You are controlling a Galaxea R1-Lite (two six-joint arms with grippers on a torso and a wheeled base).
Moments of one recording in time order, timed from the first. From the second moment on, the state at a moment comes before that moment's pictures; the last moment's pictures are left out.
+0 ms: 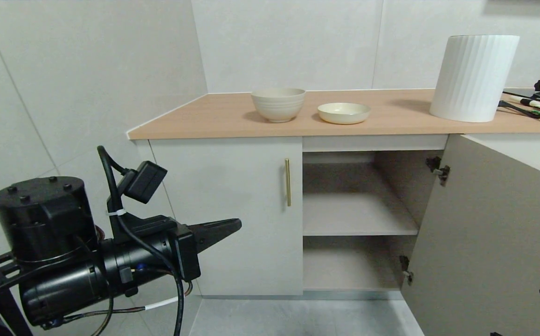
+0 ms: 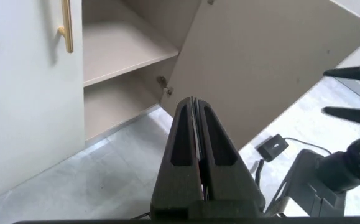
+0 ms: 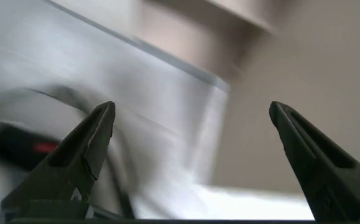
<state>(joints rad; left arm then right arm) -0.46 1.49 -0.48 -0.82 -0.41 -0.34 0.78 0.90 -0.46 0.15 -0.40 0.07</state>
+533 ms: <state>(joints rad) -0.38 1.38 -0.47 -0.82 -0.41 -0.37 0.72 1.14 -0.84 0.07 0.00 0.21</state>
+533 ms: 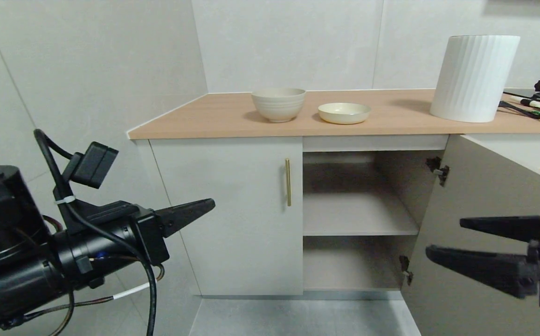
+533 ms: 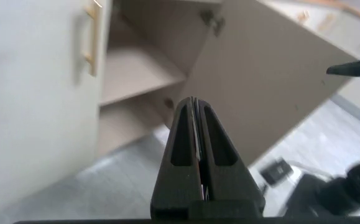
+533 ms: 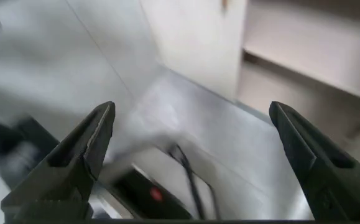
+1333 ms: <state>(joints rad) -0.34 1.29 -0.64 -0.54 -0.48 -0.37 0.56 1.44 -1.11 0.04 0.05 0.35</state>
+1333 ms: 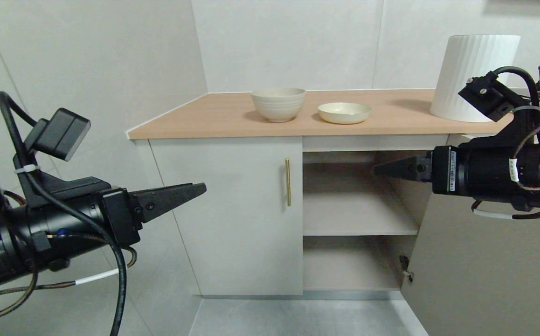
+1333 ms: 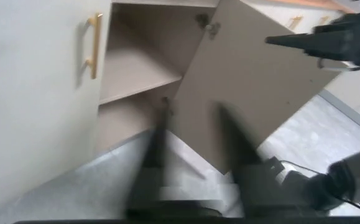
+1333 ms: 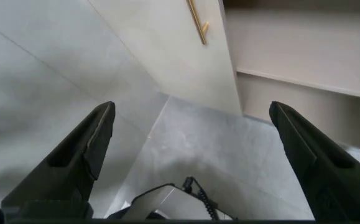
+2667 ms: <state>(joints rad) -0.33 1.24 -0.66 -0.54 -0.46 -0.37 0.56 1.40 -1.16 0.23 0.01 0.38</state>
